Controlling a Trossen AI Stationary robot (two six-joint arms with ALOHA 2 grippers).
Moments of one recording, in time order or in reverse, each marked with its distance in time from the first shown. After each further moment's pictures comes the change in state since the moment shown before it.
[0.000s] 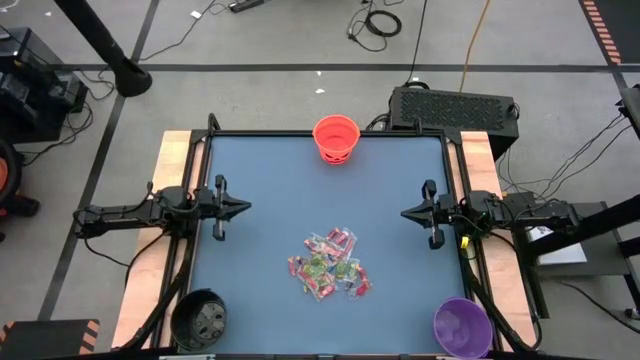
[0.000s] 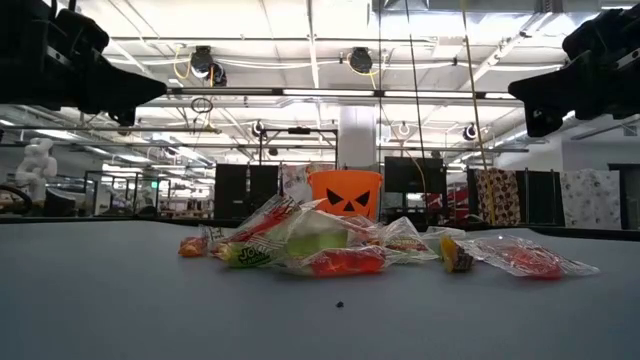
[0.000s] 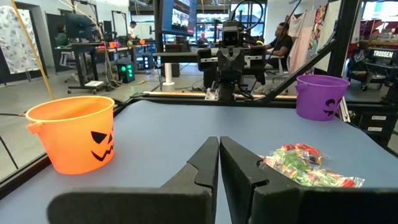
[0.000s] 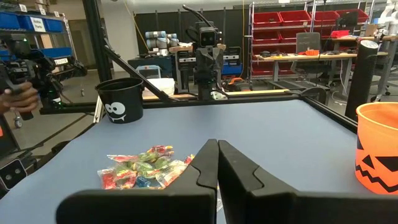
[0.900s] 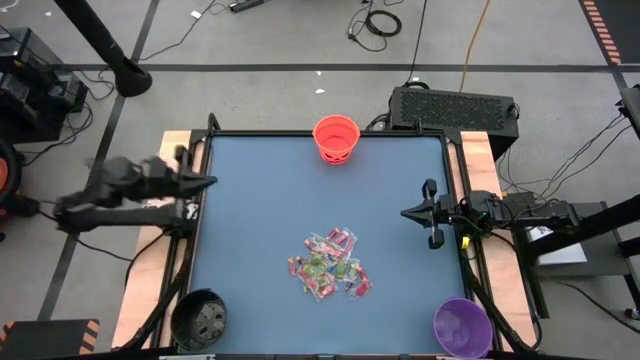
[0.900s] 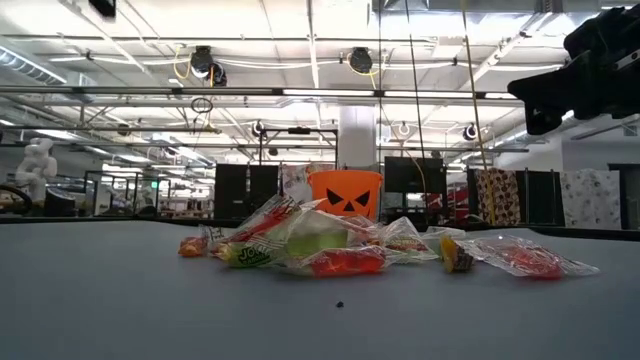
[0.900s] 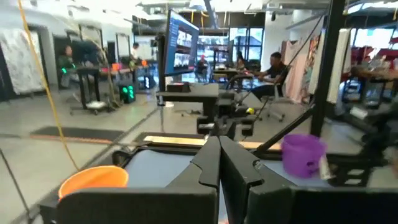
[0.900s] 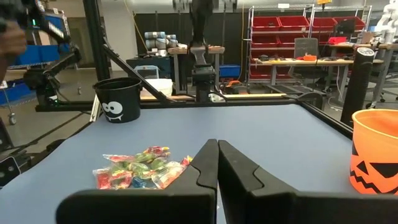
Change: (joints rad) left arm 0.000 0.254 0.712 -0.380 -0.006 -0.027; right arm 0.000 0.000 -0.001 0.013 0.004 -0.033
